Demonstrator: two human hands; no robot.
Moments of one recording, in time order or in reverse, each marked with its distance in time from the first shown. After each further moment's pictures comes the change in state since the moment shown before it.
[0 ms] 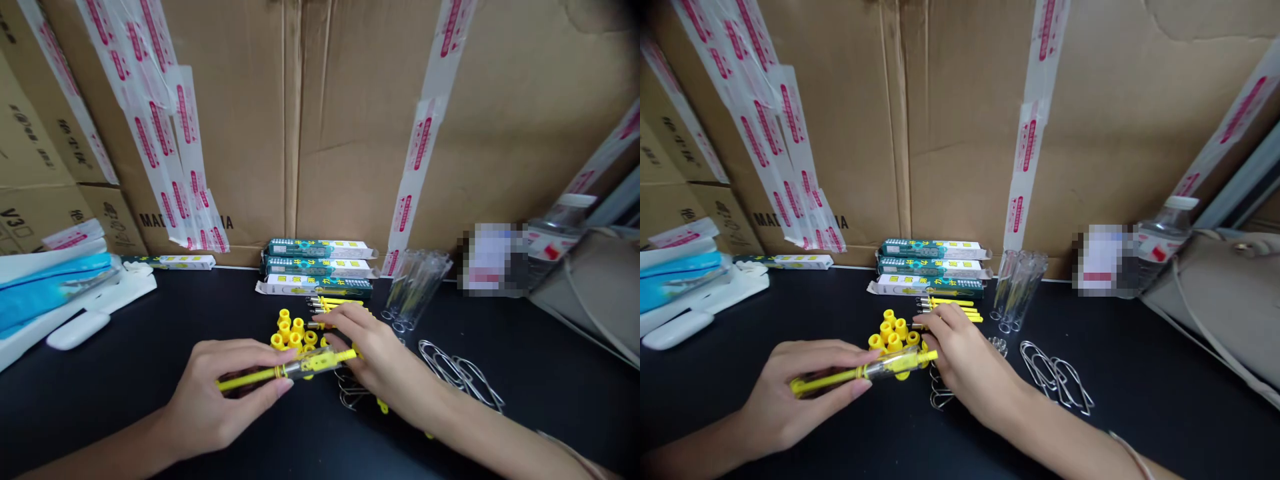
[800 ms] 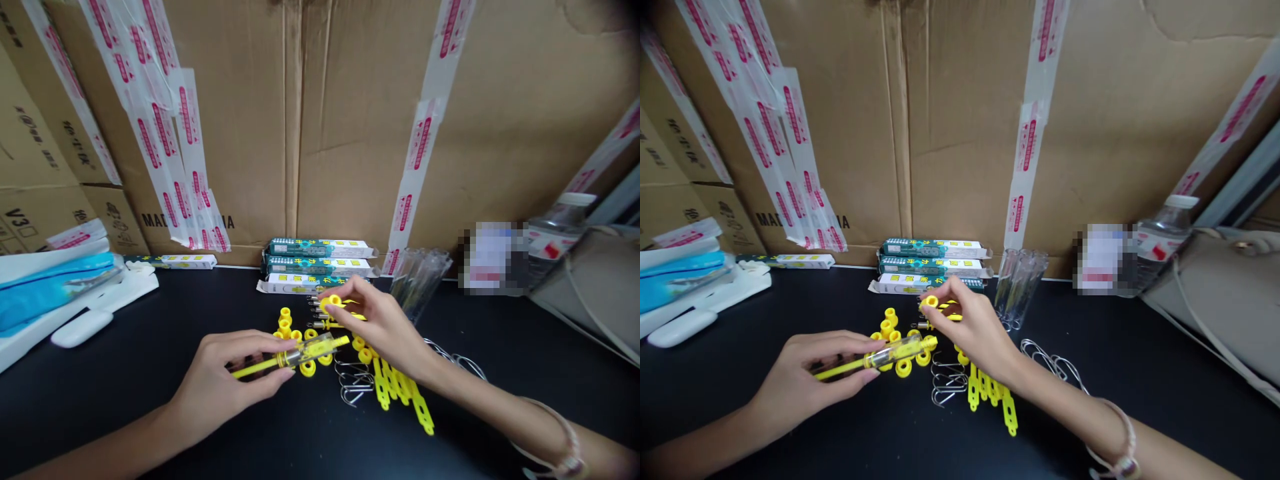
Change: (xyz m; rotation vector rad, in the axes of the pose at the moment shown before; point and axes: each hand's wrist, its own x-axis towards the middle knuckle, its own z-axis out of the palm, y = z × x) left_hand 0.009 0.000 0.003 -0.008 0.049 -0.119; right_hand 0.019 0.013 -0.007 0.403 0.175 0.174
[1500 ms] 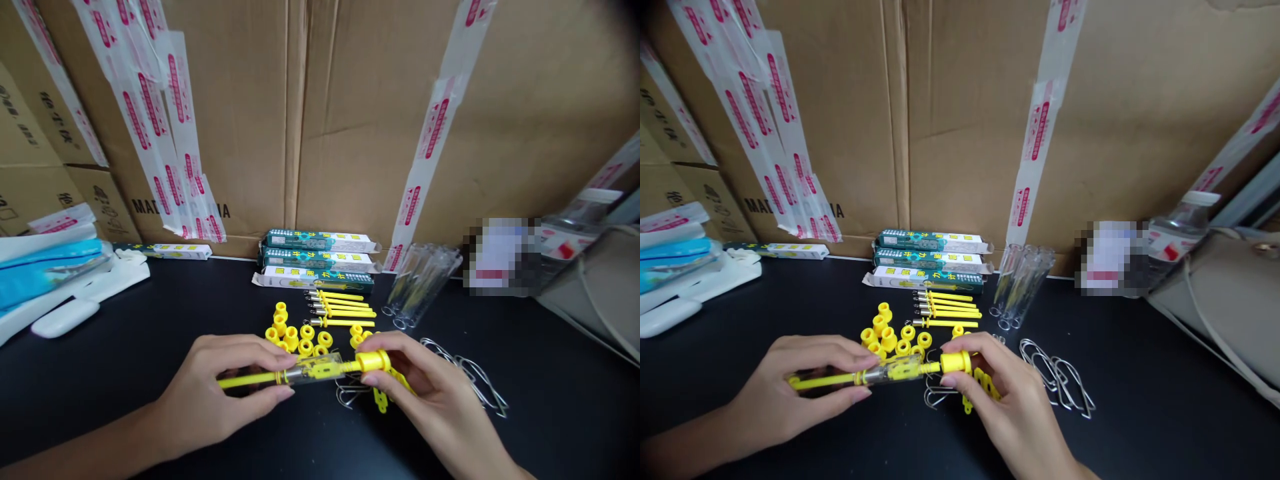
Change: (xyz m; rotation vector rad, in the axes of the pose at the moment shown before) left_hand -0.009 -0.004 0.003 -0.066 -0.100 0.065; right_hand -0.079 0.004 -0.002 0.006 0.206 0.127
